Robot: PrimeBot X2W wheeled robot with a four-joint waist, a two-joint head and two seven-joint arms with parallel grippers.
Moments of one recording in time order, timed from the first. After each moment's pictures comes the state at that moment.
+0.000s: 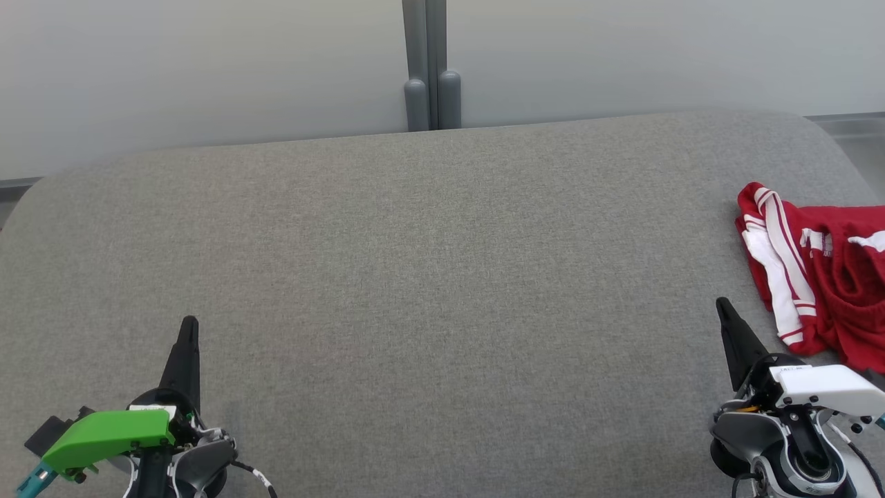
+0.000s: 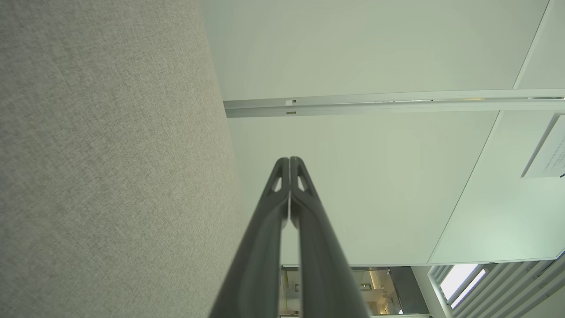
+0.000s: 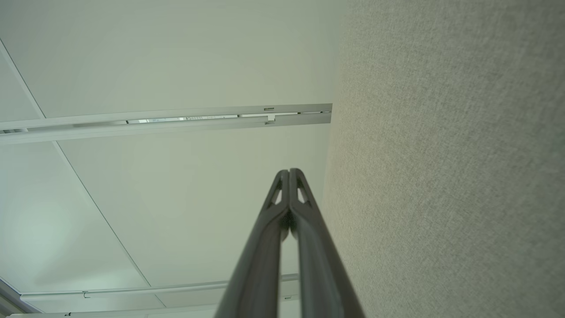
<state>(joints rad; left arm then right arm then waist) -0.11 0.05 0.10 0.25 -1.61 -0.13 0.10 -0.12 -0.05 -0.13 0.25 1.61 0.13 0.13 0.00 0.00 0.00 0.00</state>
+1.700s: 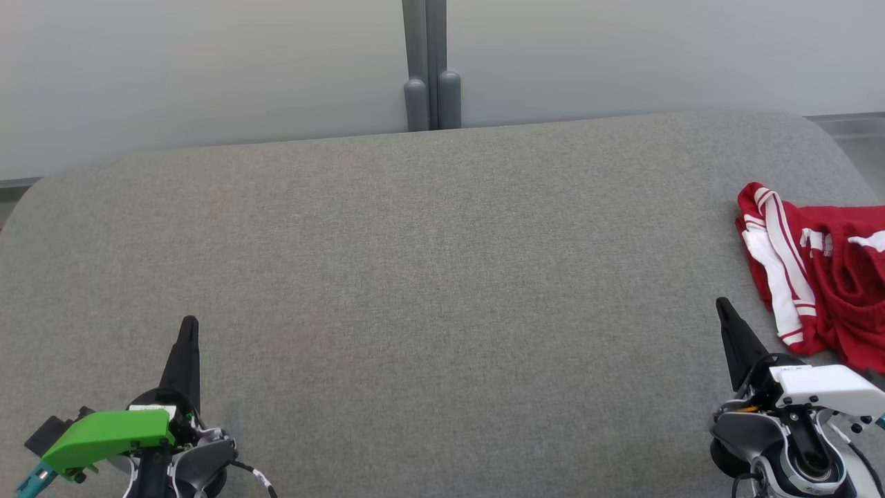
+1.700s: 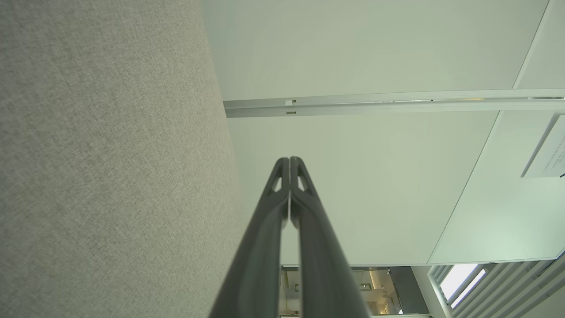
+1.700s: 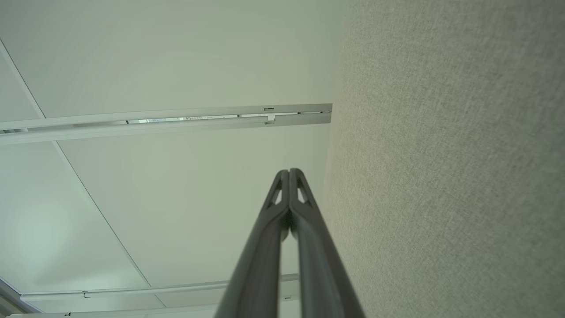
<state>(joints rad) -0.11 0.05 0.10 0.25 -1.61 -0.13 0.10 -0.12 -0.05 -0.13 0.25 1.61 0.13 0.13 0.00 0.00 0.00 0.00</state>
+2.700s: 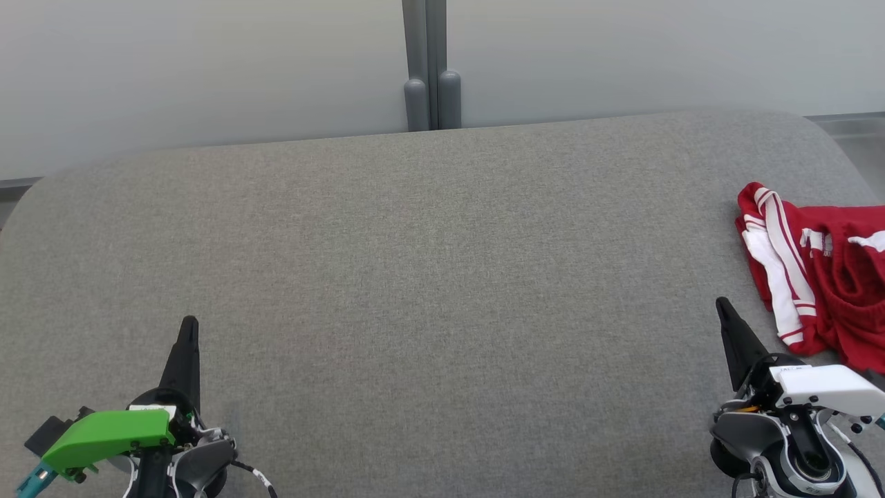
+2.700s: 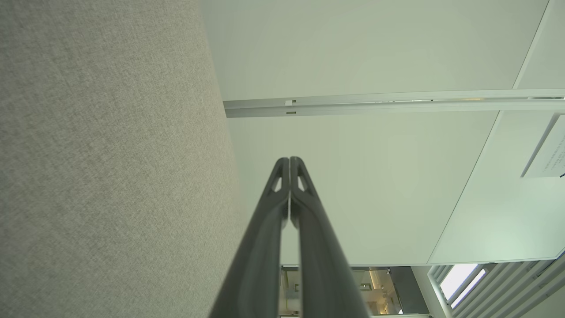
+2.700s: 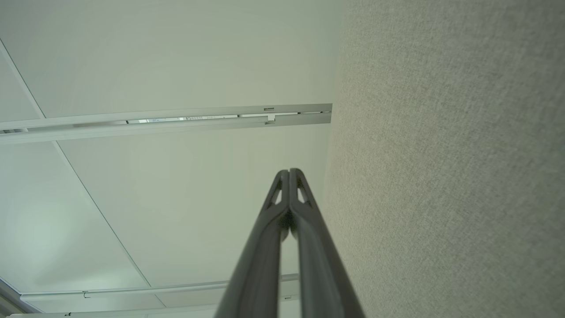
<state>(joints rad) -0.11 0.05 0.10 0.25 -1.61 -0.13 0.10 -0.12 -0.05 -0.13 0.25 1.61 0.13 0.13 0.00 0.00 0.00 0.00</state>
